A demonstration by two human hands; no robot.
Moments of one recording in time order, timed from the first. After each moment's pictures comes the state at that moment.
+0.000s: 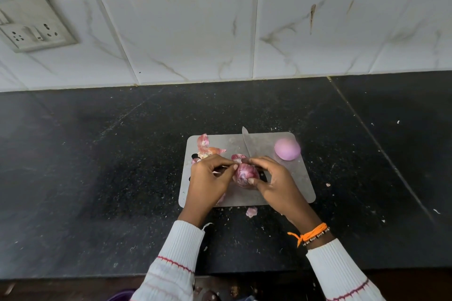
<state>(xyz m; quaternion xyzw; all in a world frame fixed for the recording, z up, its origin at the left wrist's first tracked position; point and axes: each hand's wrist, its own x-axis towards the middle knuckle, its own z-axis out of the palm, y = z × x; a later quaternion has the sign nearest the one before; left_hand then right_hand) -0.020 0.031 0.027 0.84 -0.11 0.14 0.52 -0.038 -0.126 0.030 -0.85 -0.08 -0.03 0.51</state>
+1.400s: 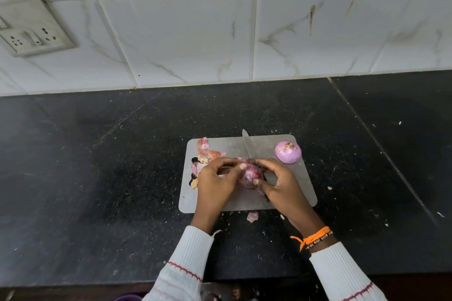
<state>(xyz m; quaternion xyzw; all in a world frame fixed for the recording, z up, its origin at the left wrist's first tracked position) -0.016 0.012 0.024 0.77 0.00 0.05 0.63 -0.032 -0.133 0.020 -0.81 -0.04 -0.03 0.59</state>
